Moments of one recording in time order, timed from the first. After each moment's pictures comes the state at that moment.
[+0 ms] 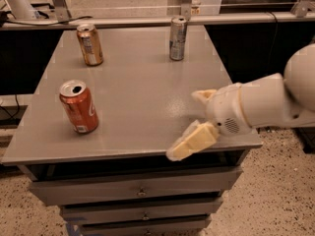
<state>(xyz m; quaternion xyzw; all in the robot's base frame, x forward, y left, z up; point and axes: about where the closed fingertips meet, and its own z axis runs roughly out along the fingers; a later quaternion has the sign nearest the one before) 0.446 -0.068 0.863 -0.50 0.75 0.23 0.35</state>
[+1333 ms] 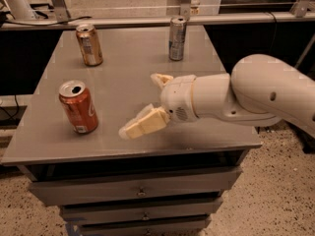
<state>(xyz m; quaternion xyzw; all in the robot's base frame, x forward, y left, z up) 0.490 0.040 0.884 -0.49 0.67 0.30 0.47</state>
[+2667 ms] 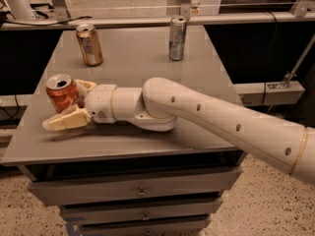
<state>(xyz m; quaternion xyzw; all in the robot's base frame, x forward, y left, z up) 0.529 0.234 0.856 -0.48 0.56 0.44 0.52</state>
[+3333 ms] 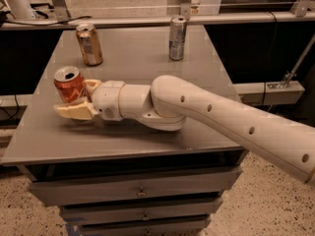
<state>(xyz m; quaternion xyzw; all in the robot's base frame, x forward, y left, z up) 0.534 0.213 0.867 -0.47 0.56 0.41 0.53</state>
